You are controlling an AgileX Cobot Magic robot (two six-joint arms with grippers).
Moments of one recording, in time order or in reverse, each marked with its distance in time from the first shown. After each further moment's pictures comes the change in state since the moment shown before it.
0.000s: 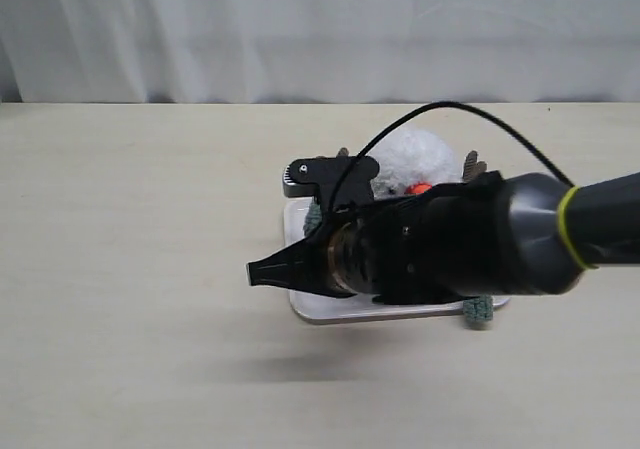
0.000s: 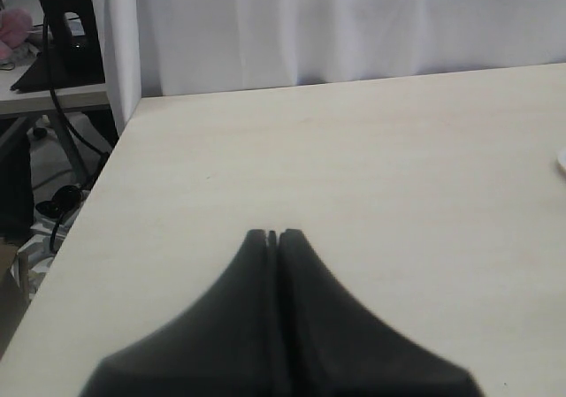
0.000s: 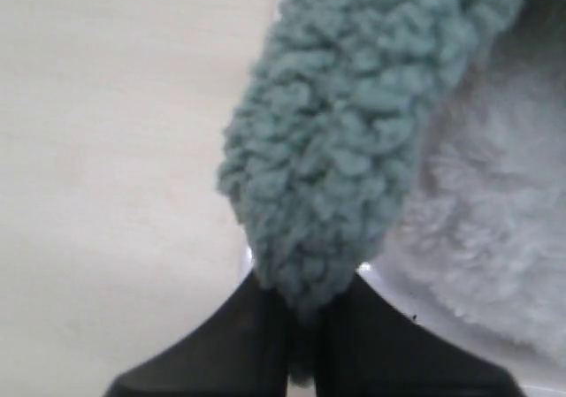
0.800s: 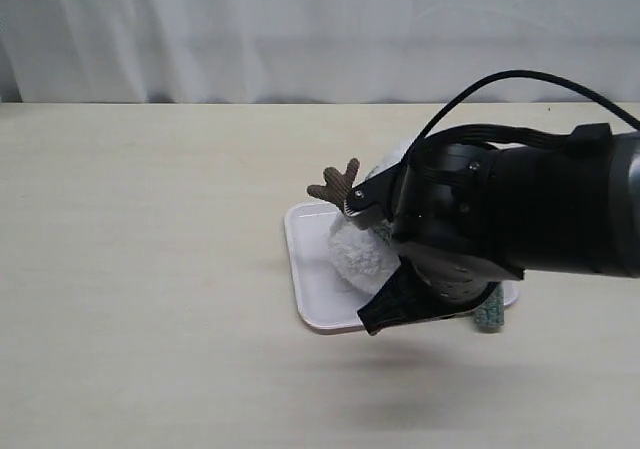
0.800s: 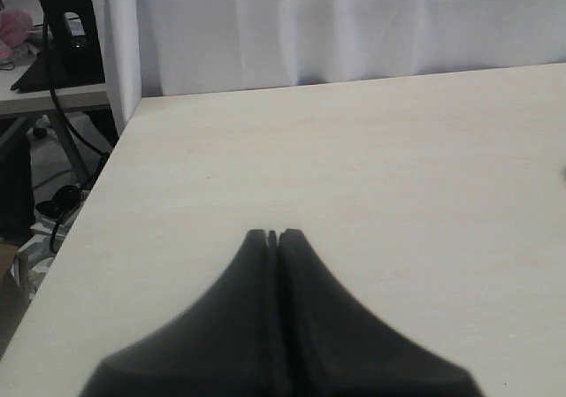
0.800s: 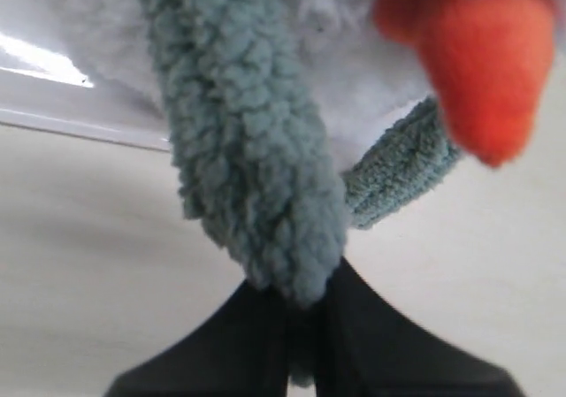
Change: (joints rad) left arm 0.000 0.000 0.000 0.000 0.000 0.000; right arm 0.000 -0.158 -0.003 0.424 0.634 -0.764
